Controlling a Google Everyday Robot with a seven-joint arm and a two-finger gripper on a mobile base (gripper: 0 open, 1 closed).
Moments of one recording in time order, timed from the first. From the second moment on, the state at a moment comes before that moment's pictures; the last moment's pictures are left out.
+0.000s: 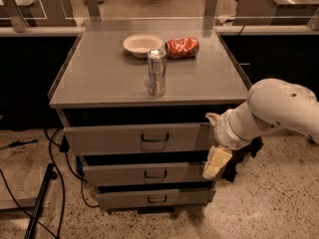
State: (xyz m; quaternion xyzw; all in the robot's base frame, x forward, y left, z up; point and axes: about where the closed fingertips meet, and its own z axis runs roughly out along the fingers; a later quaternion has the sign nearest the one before) arm 0.521 -0.157 0.716 -0.64 0.73 0.05 0.24
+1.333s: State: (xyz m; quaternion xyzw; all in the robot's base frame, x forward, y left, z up) arm 0.569 -0.141 0.683 -0.66 0.71 0.03 0.23
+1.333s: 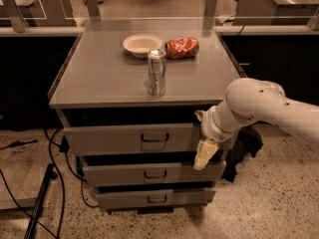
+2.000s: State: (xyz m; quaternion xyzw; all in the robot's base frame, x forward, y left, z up) arm 0.591 -0.132 0.658 -0.67 0.71 0.05 0.20
